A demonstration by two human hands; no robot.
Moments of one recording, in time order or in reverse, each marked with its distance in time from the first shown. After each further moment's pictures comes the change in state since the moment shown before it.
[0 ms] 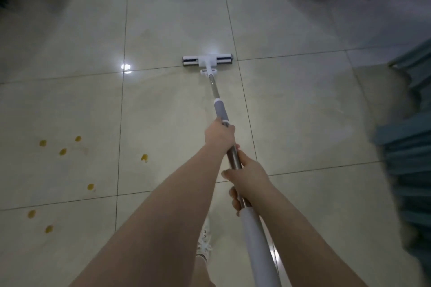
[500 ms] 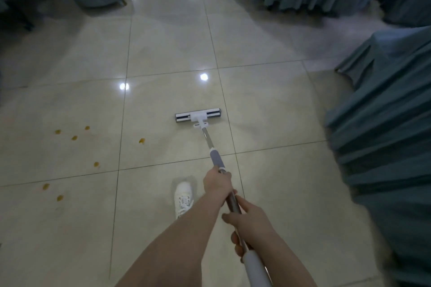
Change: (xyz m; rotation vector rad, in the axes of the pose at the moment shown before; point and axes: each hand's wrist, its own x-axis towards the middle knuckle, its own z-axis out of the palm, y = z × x) left_hand -0.351 -0.151 0.096 -0.155 0.030 -0.114; right_hand -0.313 0.232 -0.077 0.081 -0.037 0.065
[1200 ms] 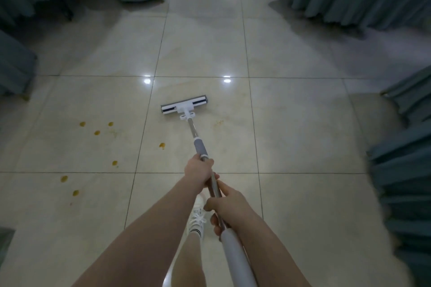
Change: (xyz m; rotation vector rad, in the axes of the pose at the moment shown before) left_hand 0.123 0.064 -0.135 -0.257 0.059 -0.123; right_hand 0.103 -0.113 0.111 -0.100 -0.208 -0.017
